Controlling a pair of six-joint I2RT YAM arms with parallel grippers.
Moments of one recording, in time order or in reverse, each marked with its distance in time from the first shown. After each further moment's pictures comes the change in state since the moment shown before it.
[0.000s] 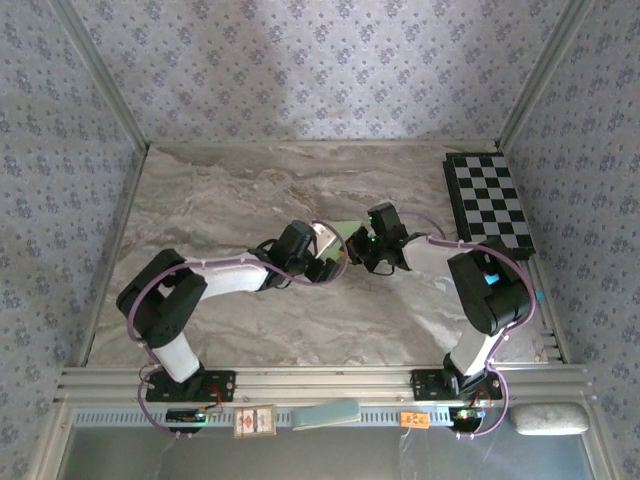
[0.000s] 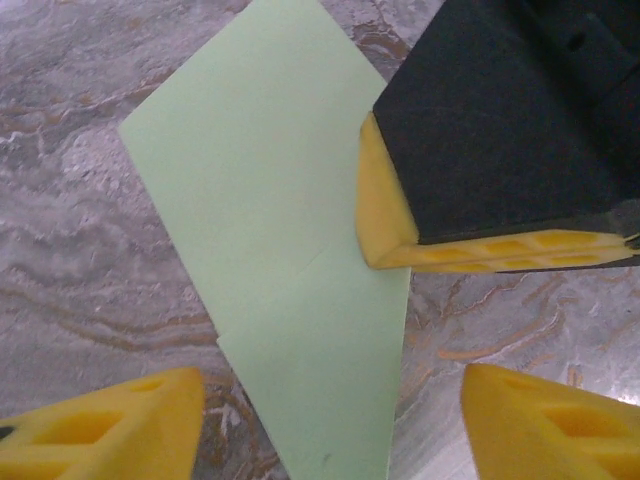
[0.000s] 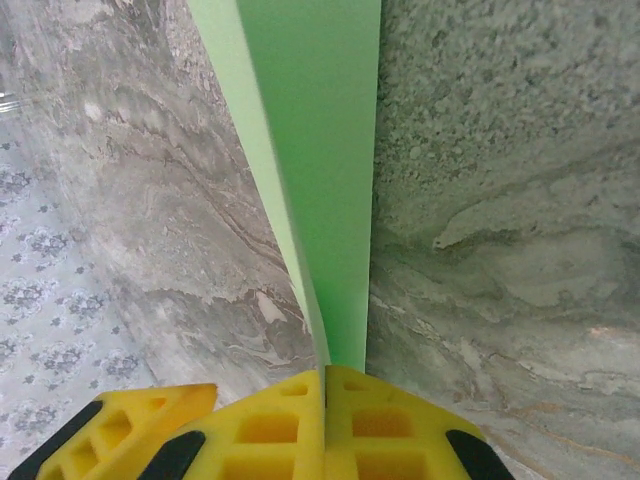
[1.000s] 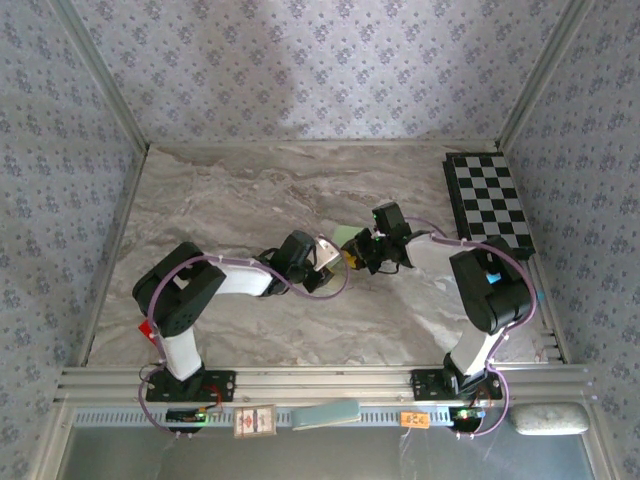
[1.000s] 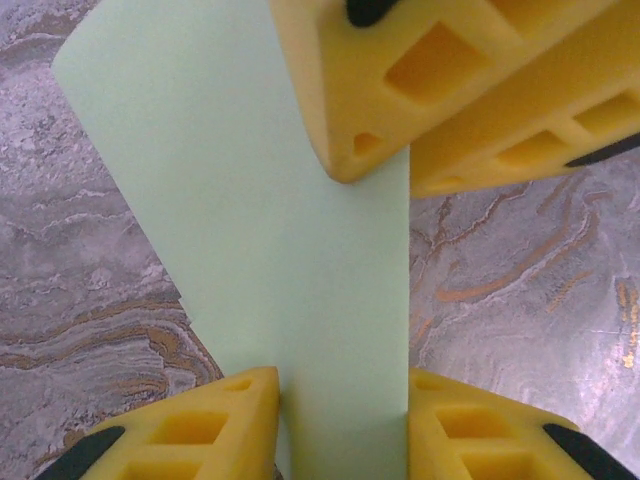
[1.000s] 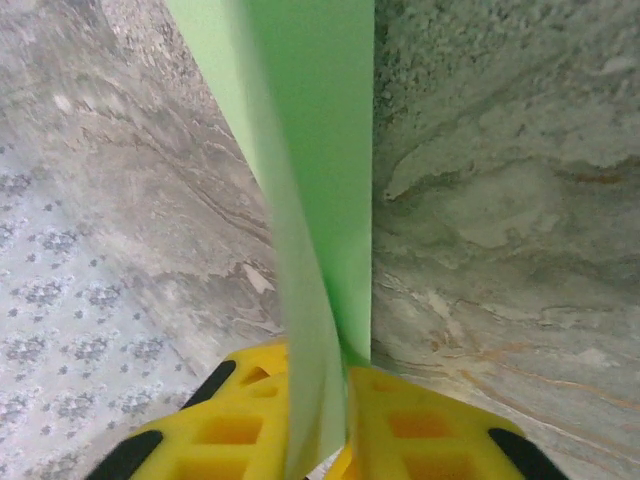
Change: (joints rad) left arm 0.000 0.093 -0.069 0.134 0.060 0.167; right arm -0.035 0.005 0.017 -0.084 -0.097 0.048
